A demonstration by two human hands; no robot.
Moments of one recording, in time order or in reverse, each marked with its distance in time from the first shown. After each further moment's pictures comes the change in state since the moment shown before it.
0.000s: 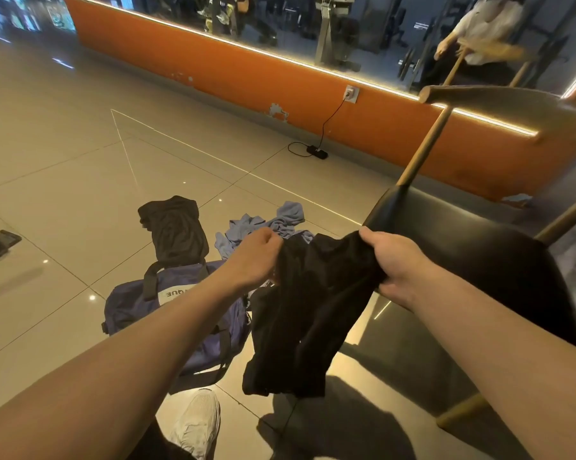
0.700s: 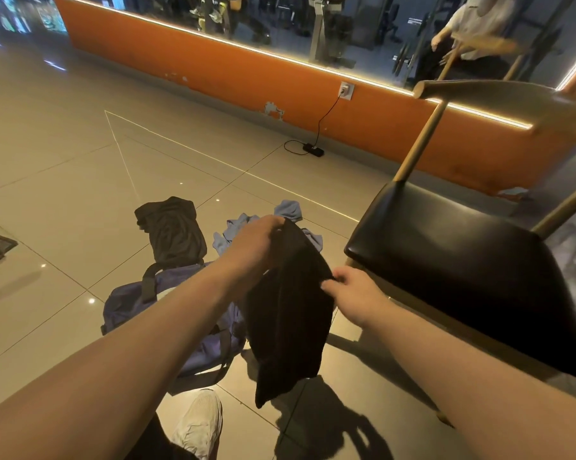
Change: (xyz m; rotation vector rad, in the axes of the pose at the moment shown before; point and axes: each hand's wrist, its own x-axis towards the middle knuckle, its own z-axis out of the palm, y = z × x) left_hand 0.006 0.015 -0.001 -0.593 -0.006 -0.190; right_hand 0.011 0.065 0.012 -0.692 -0.151 -0.157
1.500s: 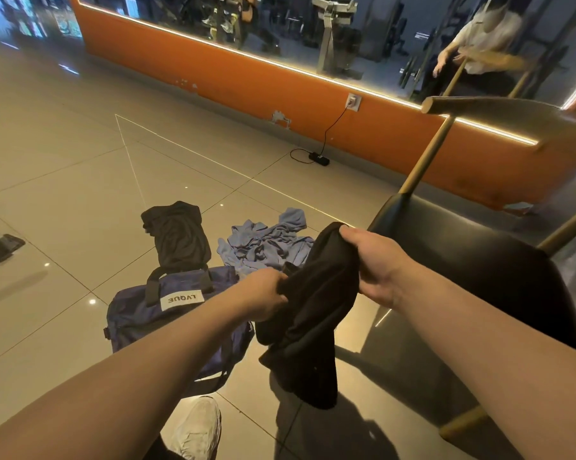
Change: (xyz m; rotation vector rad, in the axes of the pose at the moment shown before) left_hand -0.009 -0.034 -0.012 1.072 -0.302 0.053; right_hand -0.018 -0.073 -0.032 0.747 0.000 0.086
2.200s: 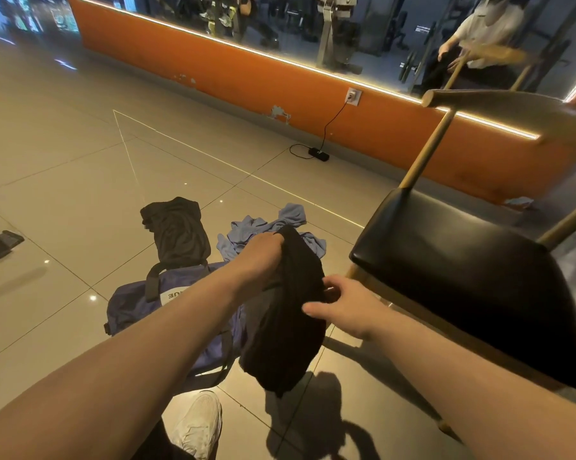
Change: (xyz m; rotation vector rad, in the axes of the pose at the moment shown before) left_hand 0.007 0.025 -0.020 -0.828 0.299 -0.205; right_hand 0.029 0.082 -0.020 -0.845 -0.132 -0.086
